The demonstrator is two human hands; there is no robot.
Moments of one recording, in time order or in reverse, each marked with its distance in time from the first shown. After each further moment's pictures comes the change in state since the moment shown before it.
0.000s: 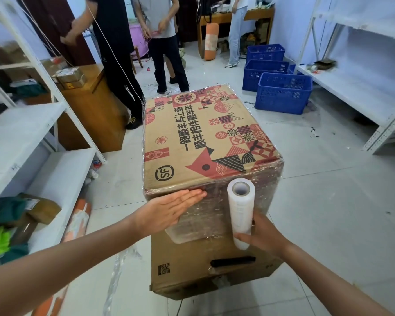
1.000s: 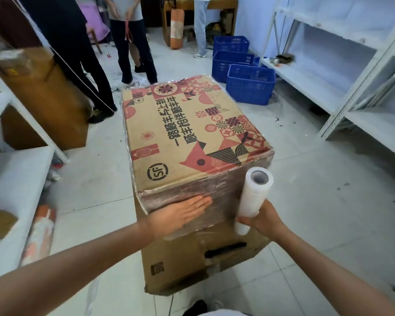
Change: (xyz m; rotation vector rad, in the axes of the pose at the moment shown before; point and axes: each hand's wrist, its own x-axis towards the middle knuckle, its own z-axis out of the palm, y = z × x) left_hand 0.026 0.047 0.023 -0.046 0.117 0.273; right_hand -0.014 -0.018 -0.008 0.031 0.340 0.258
